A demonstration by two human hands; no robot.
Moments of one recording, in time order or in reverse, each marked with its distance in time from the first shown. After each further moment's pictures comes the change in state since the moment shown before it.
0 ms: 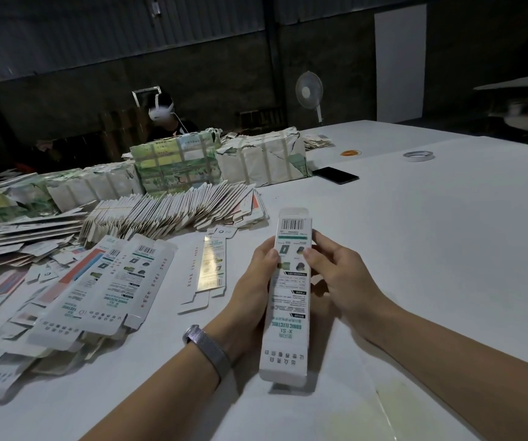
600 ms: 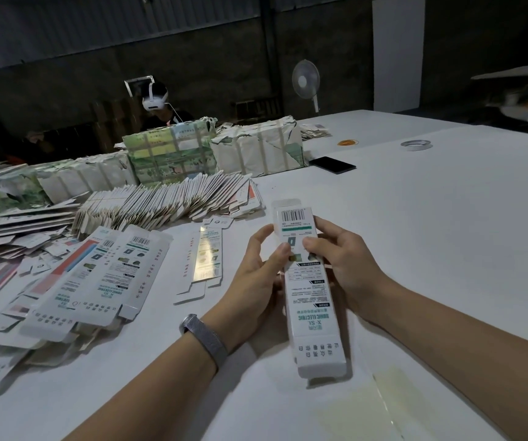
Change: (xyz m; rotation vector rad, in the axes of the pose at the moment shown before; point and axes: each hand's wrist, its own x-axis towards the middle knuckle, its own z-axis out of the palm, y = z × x) left_hand -0.002 -0.001 0.006 -0.033 -0.016 0.019; right_hand 0.008 0.001 -0.012 0.132 -0.017 0.034
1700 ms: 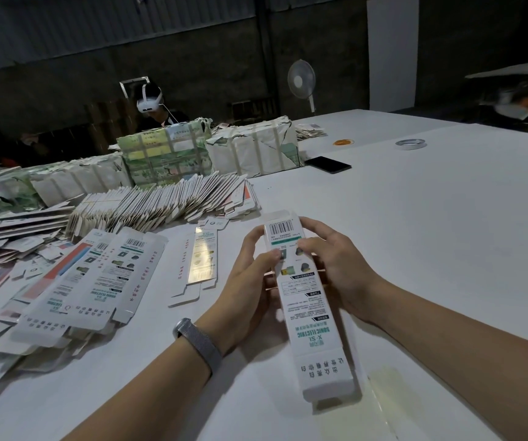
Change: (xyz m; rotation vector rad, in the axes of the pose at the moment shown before) left_hand 0.003 -0.004 -0.004 -0.084 0.005 -0.029; right_hand 0.003 0.002 -0.002 -0.049 -0.053 0.060
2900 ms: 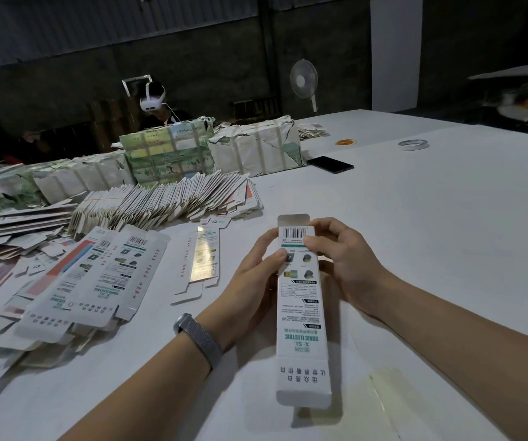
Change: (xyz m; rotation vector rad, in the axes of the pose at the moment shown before) left_hand -0.003 0.003 -0.006 0.080 -0.141 0.009; right_hand 0.005 0.002 -0.005 0.155 0.125 -0.041
